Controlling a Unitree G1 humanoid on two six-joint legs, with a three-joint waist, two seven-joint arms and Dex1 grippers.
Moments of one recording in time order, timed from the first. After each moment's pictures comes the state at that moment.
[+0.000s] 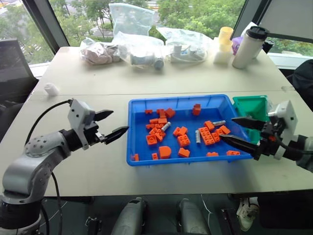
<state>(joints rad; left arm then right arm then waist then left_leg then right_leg) -0.15 0.67 0.24 -0.49 -0.63 0.69 -0.70 0.00 -0.92 -0.47 -0.52 0.85 0.83 0.80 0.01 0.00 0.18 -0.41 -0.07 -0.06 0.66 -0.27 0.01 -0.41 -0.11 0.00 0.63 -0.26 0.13</state>
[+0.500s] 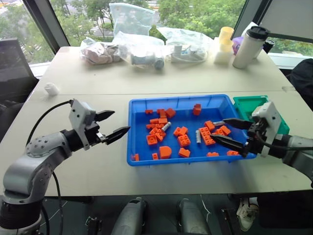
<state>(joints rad) -0.15 0.68 0.23 -0.49 -0.66 0.70 -0.70 -0.07 -0.90 -0.36 -0.51 0.84 0.89 0.68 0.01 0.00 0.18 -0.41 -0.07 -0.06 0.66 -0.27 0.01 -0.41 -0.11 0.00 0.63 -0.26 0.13</state>
